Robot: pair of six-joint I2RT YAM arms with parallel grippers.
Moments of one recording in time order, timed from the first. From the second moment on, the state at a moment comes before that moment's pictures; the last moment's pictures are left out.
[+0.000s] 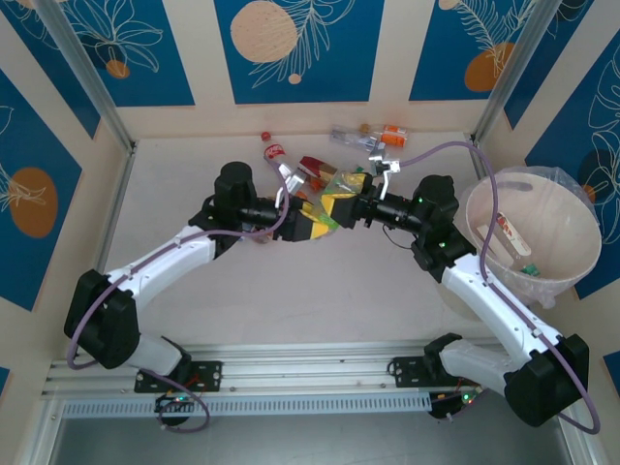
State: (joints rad) left arm -0.60 1.45 1.06 0.25 1.17 -0.49; right arm 0.45 1.06 0.89 0.25 -0.73 0.54
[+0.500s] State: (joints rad) left arm -0.60 1.46 1.11 0.17 1.15 -0.44; right arm 0.45 1.03 0.90 0.20 -0.70 0.48
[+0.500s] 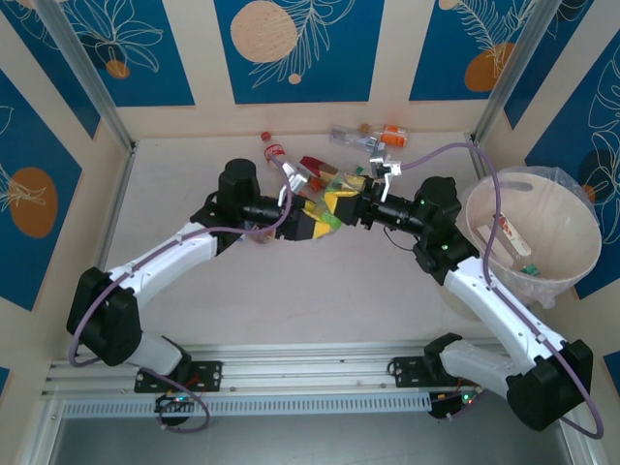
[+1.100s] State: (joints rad) left arm -0.60 1.35 0.97 0.14 0.57 -0.31; right arm 0.42 0.91 1.17 -0.48 -0.17 0.30
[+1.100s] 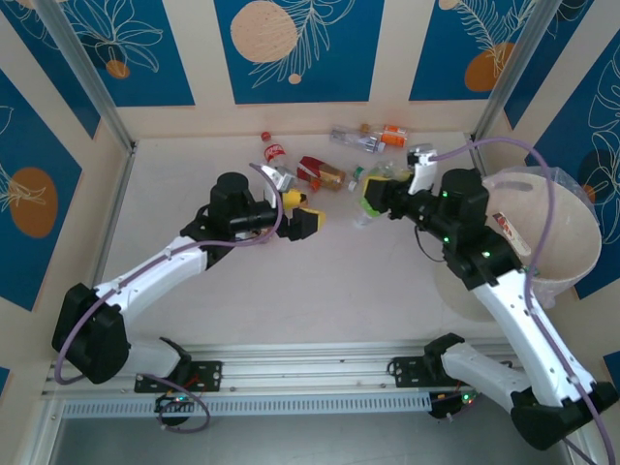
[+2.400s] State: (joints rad) left arm -0.60 1.35 0.90 0.13 0.02 -0.29; right arm -0.30 0.97 1.45 -1.08 0.47 0.20
